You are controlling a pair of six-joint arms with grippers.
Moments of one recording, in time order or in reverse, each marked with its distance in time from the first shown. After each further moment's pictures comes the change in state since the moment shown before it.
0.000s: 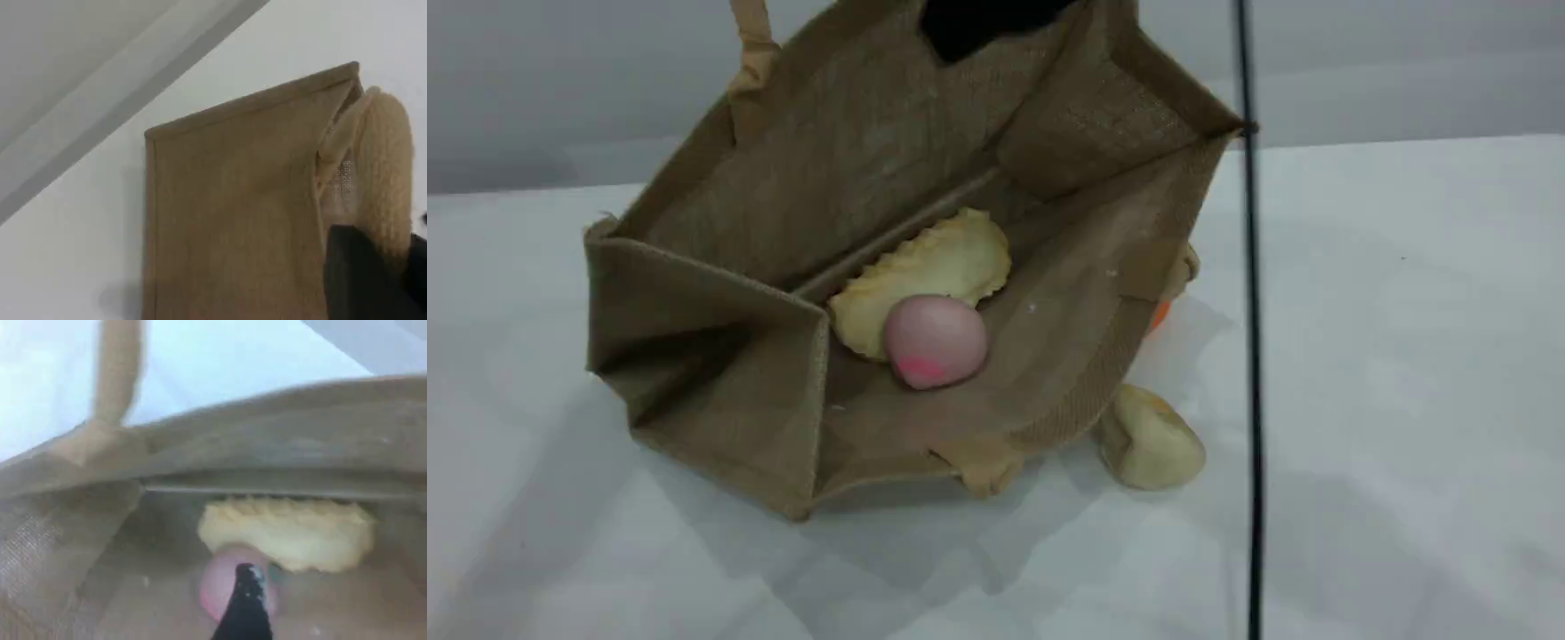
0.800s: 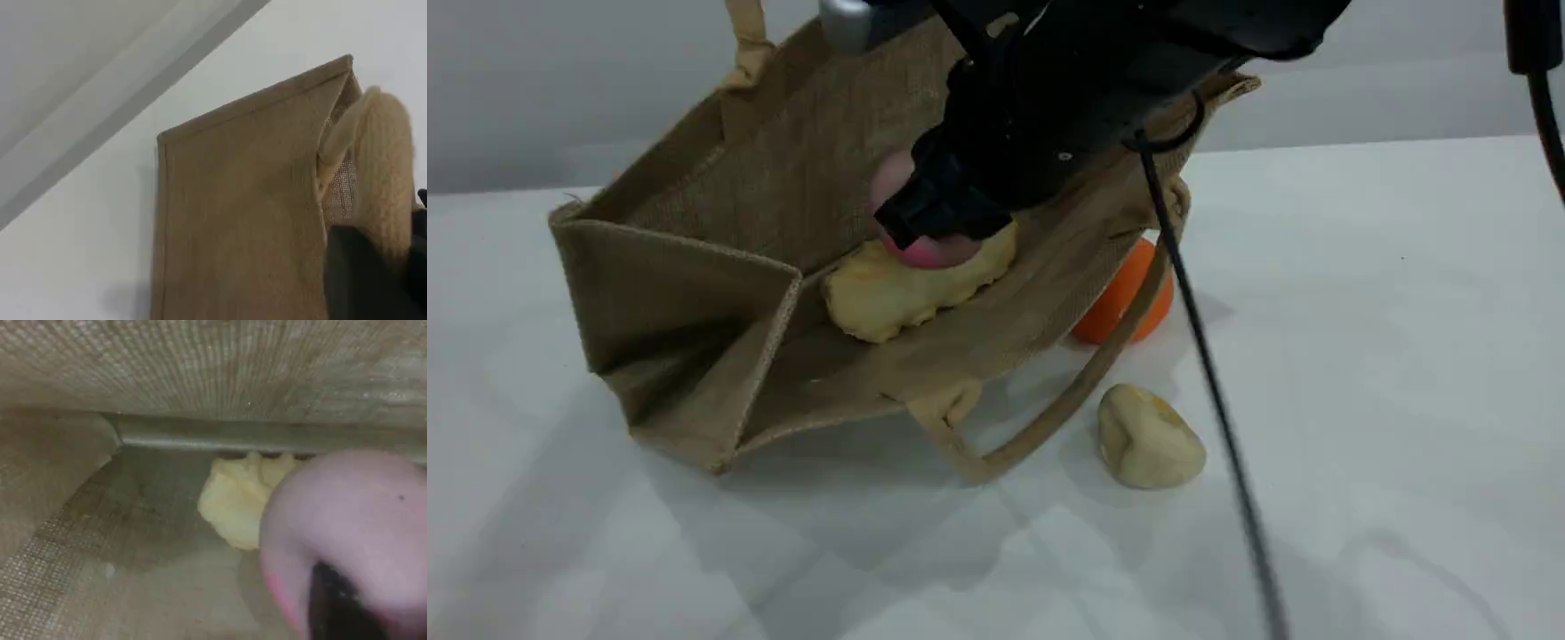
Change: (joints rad) left arm 0.000 0.000 0.000 0.000 -0.001 0.011; right arm 0.131 0.294 0.007 0.036 -0.320 -0.018
